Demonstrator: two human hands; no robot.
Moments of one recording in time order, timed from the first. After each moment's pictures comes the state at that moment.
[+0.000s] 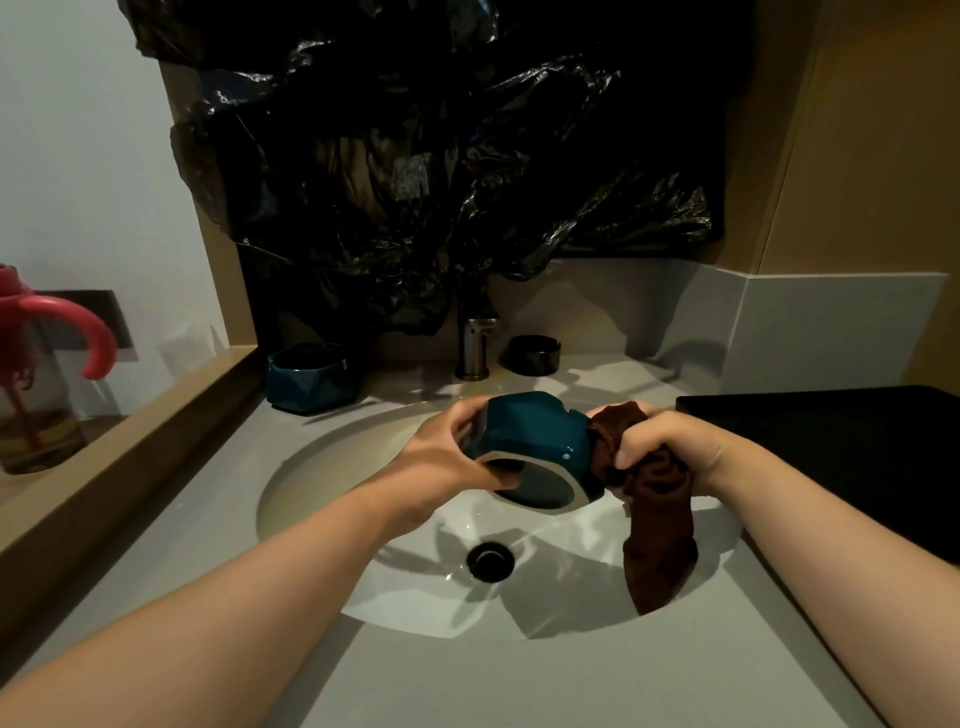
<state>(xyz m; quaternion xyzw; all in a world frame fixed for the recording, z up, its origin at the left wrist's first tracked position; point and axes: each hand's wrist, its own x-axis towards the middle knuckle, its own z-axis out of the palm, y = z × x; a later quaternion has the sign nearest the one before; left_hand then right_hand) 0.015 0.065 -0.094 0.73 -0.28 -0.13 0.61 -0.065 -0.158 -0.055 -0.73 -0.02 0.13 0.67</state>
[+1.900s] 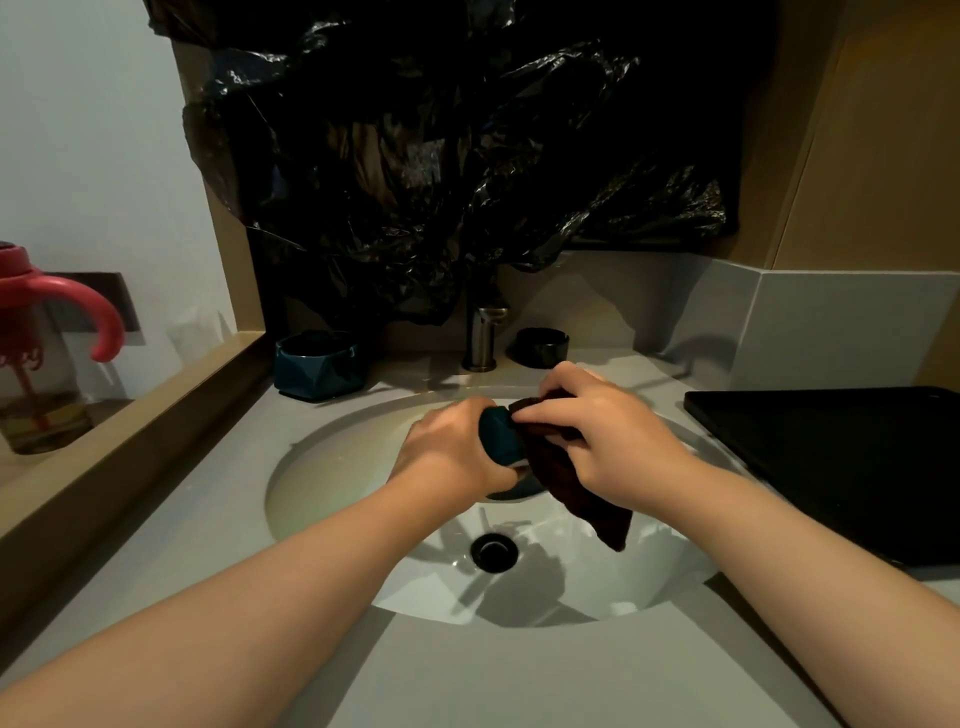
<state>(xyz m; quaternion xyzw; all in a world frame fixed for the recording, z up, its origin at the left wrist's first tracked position) 0.001 0.056 -0.082 0.92 -0.23 0.06 0.30 -0.073 -0.096 -0.057 -0.96 -0.13 -0.23 0.10</state>
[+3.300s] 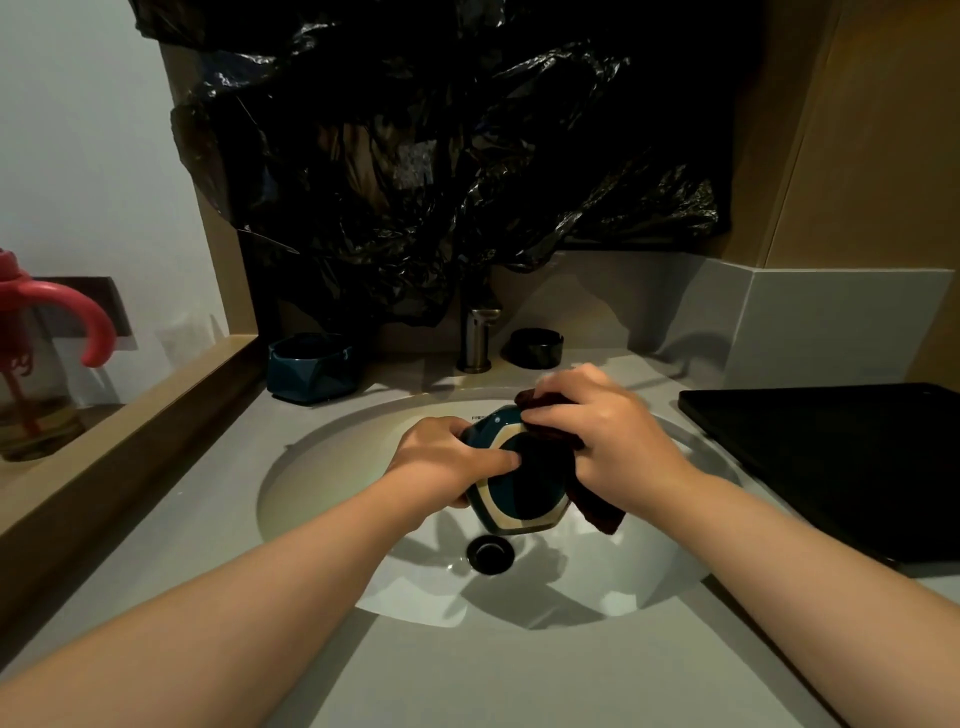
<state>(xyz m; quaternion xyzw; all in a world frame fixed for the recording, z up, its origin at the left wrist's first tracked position) 0.009 0.058 -0.088 0.86 -0.13 -0.10 0.49 -0.066 -0.107 -0.069 -0.93 -0.18 -0.31 0.06</state>
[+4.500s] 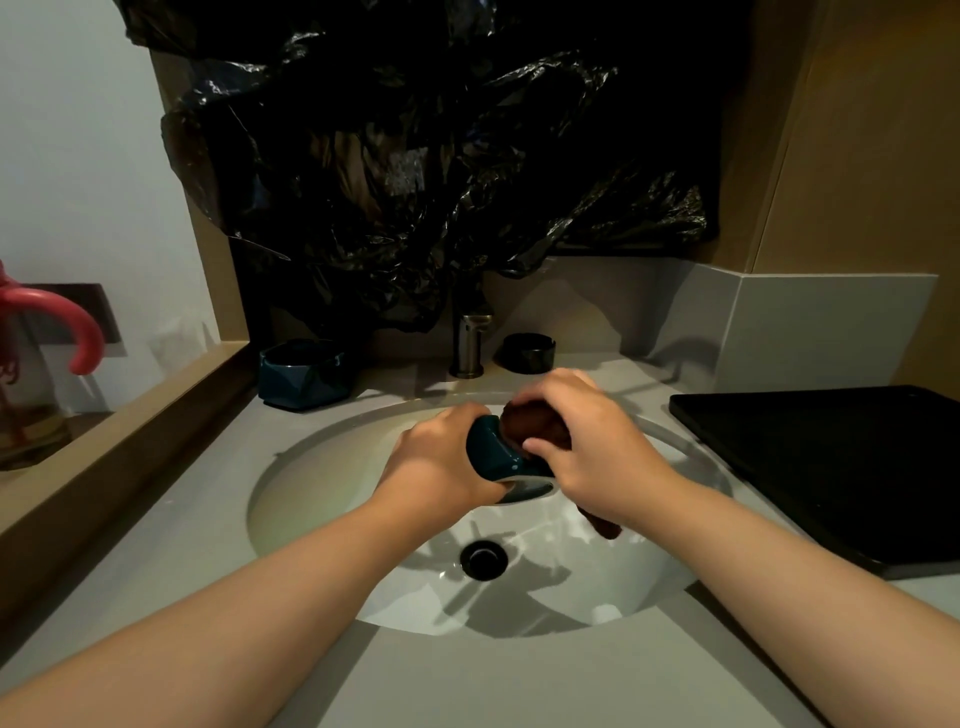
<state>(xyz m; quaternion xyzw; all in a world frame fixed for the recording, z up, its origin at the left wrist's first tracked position) -0.003 0.060 -0.089 0.90 -0.28 0.10 0.31 -0.072 -0.092 -0.063 -0.94 -0.09 -0.27 0.21</state>
